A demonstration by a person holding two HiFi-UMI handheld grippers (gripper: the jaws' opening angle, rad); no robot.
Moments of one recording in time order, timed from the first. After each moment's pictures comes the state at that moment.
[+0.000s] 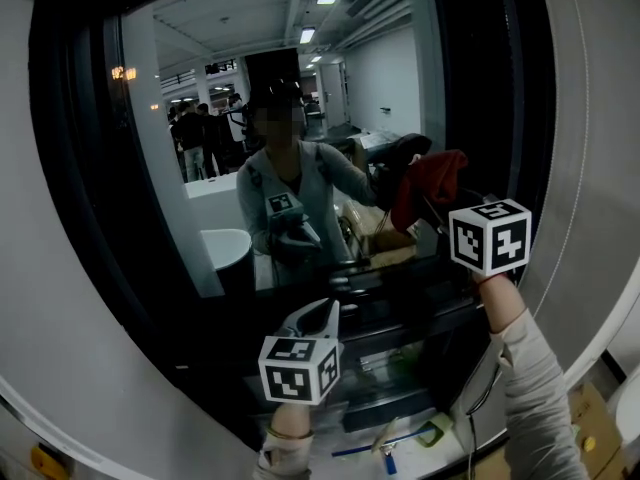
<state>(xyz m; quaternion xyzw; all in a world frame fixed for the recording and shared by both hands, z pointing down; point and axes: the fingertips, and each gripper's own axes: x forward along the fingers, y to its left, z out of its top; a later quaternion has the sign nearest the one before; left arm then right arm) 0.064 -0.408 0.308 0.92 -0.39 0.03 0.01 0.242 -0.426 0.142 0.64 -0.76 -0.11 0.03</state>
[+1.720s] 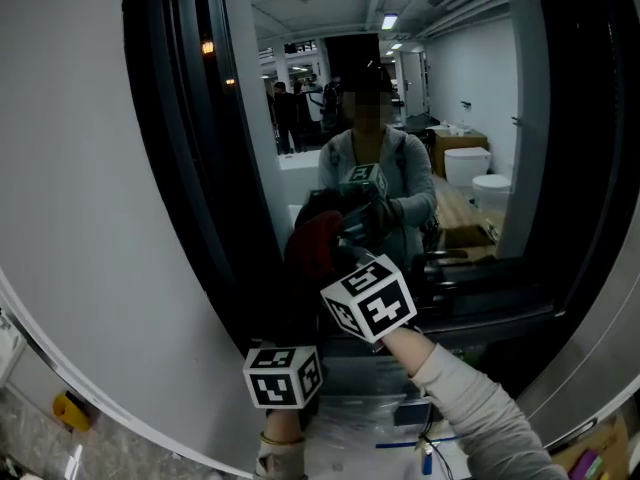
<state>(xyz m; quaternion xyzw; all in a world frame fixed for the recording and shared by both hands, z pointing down) -0.146 -0.418 0.350 0.83 -0.56 0.03 0.06 -0.142 -0.453 0.252 0.37 -0.92 -0.10 0.09</state>
